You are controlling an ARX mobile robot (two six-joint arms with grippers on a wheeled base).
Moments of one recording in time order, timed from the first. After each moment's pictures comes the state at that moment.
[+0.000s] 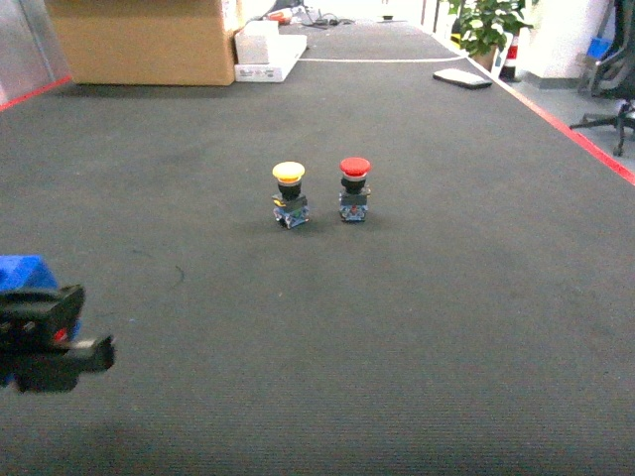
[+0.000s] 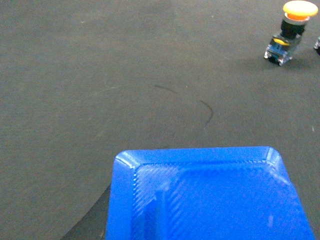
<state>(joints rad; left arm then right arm) -0.24 1.62 0.27 1.02 -0.32 -0.05 0.00 0.01 0.01 0.00 0.00 0.00</state>
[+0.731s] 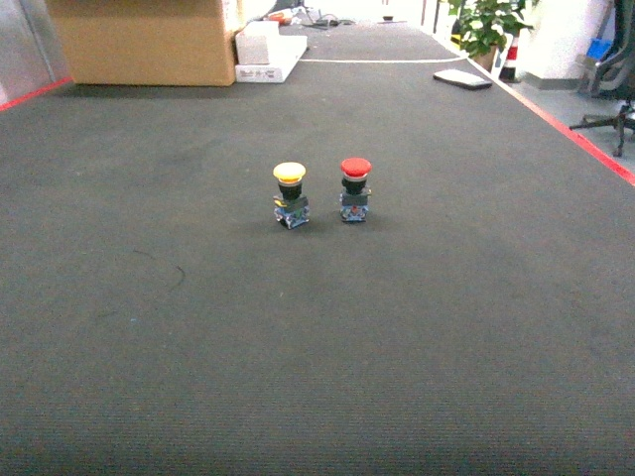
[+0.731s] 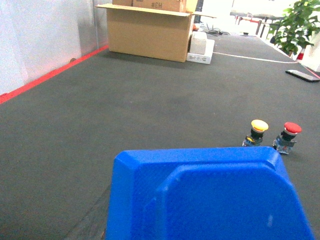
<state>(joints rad) -0.50 0.24 0.19 0.01 -0.67 -0.10 0.00 0.01 0.01 0.00 0.00 0.00</state>
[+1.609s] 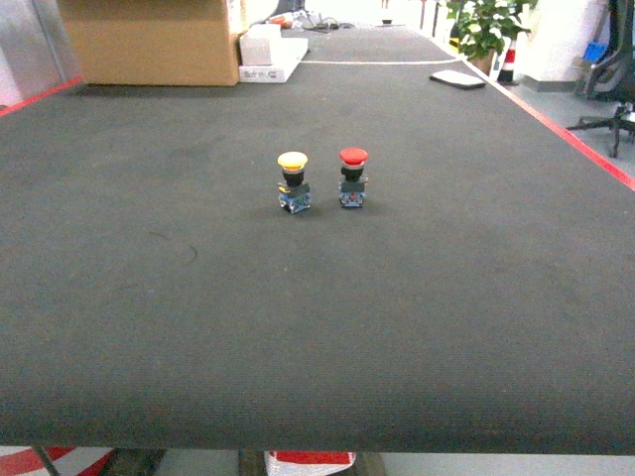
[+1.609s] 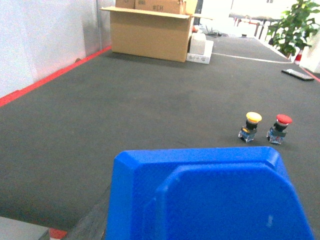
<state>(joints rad) -0.50 0.24 0.18 0.01 -0.67 -0.10 0.00 0.01 0.01 0.00 0.00 0.00</state>
